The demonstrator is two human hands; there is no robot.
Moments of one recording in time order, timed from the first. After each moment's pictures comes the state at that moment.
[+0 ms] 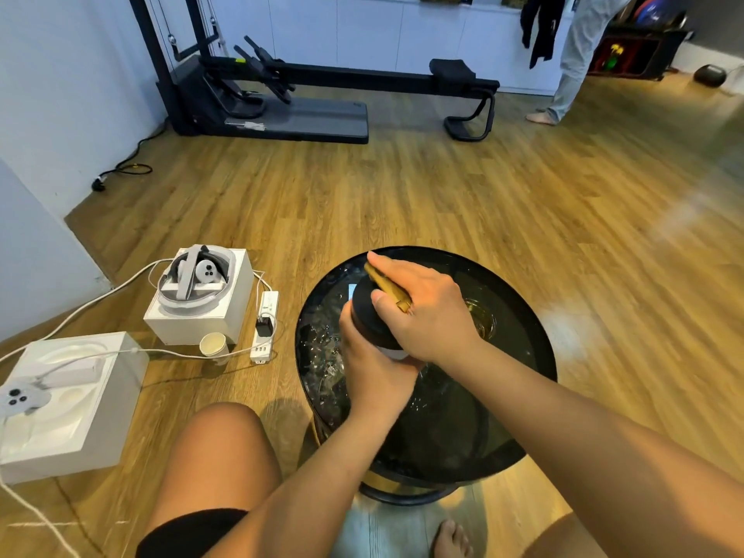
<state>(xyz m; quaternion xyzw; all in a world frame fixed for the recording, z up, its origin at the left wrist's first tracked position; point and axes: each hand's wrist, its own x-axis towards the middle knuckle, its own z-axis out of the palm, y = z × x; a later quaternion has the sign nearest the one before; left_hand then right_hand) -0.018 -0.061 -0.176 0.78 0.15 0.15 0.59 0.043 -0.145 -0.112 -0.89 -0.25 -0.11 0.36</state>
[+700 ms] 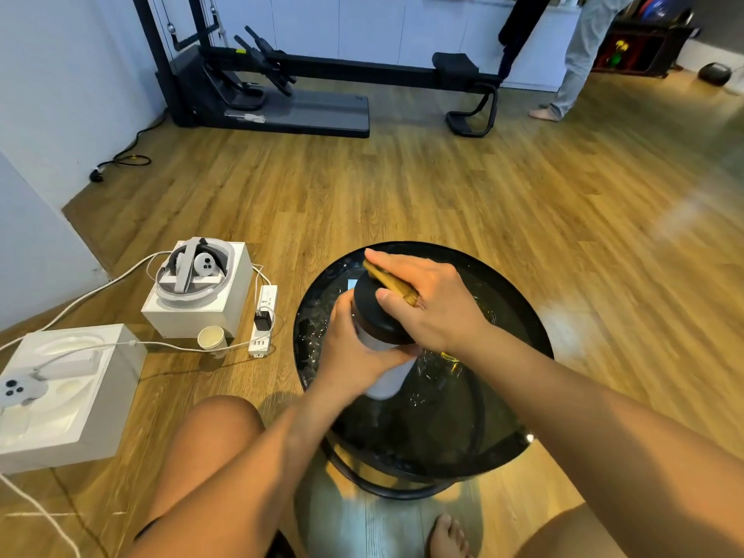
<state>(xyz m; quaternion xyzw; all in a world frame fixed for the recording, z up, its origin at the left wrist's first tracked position) -0.002 -0.022 -0.180 0.81 0.08 0.08 0.58 0.053 -0.156 -0.107 -0.89 -0.30 -0.06 0.35</state>
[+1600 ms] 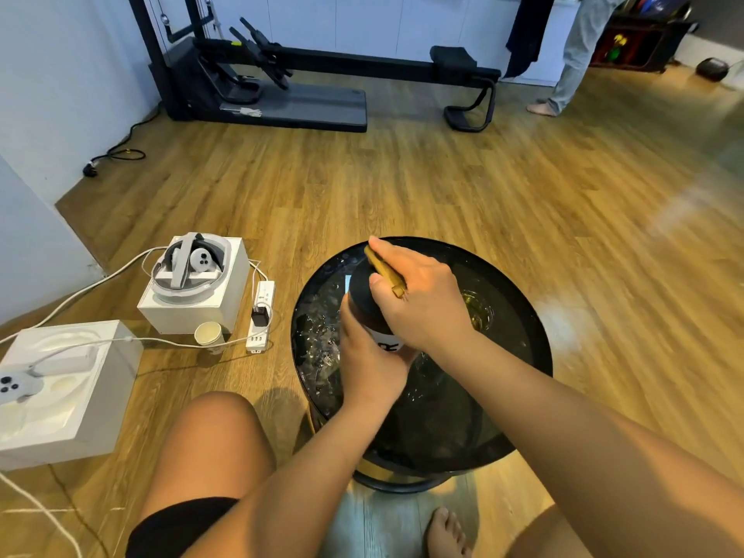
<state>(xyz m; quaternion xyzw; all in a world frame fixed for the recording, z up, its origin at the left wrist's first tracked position) -0.017 -0.059 -0.177 0.80 0.15 0.12 0.57 0.041 -0.138 -0.111 -0.90 -0.22 -0.10 0.35</state>
